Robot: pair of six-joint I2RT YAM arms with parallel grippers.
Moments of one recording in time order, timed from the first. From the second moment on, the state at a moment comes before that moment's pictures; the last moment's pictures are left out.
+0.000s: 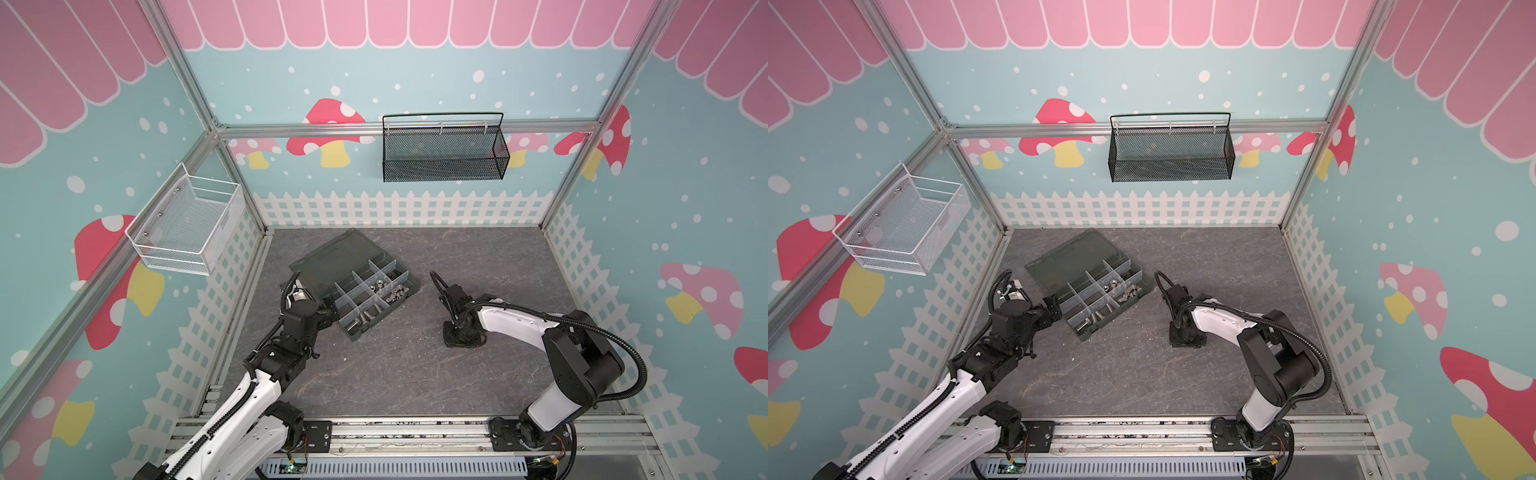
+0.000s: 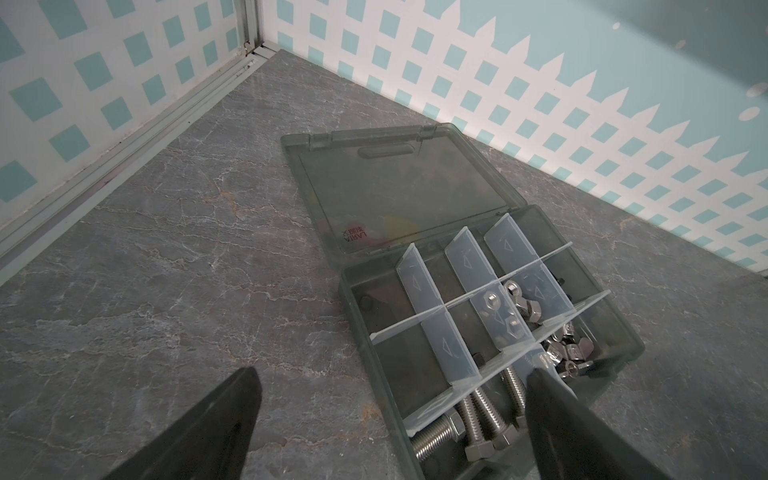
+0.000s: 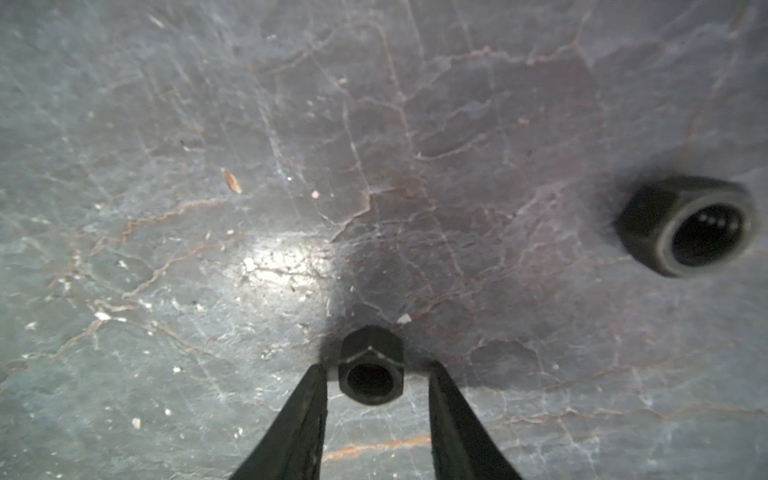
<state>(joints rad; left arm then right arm) -0.37 0.80 0.53 -0.26 -0.41 -0.58 0.58 1.64 0.93 -0.72 -0.01 0.58</state>
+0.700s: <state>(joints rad) -0.36 0.80 0.53 -0.26 -0.40 -0.58 0.58 1.72 1.02 -0.78 0.03 0.56</state>
